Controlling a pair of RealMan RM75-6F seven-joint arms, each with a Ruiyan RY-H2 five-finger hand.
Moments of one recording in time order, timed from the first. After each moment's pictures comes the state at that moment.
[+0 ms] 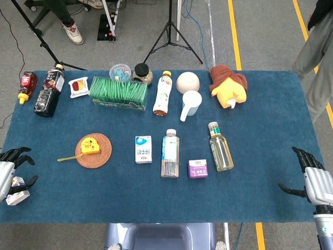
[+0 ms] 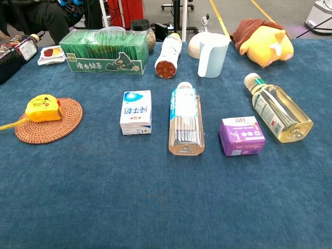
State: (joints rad) left arm -0.13 -0.90 -0.04 -1.87 1.47 1.38 0.07; right arm 0.11 -1.02 0.09 -1.73 -1.35 1.36 0.04
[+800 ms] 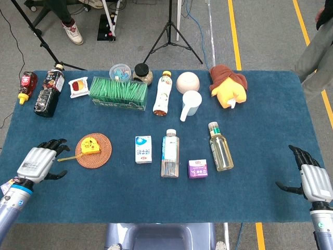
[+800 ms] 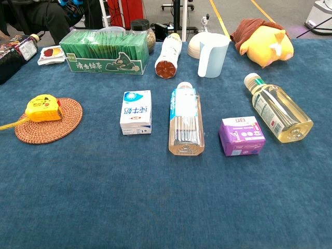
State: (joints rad) left arm -0.37 -0.98 -0.08 -1.85 1.31 1.05 0.25; right arm 0.14 -1.03 0.11 -1.74 -1.31 1.32 0.01
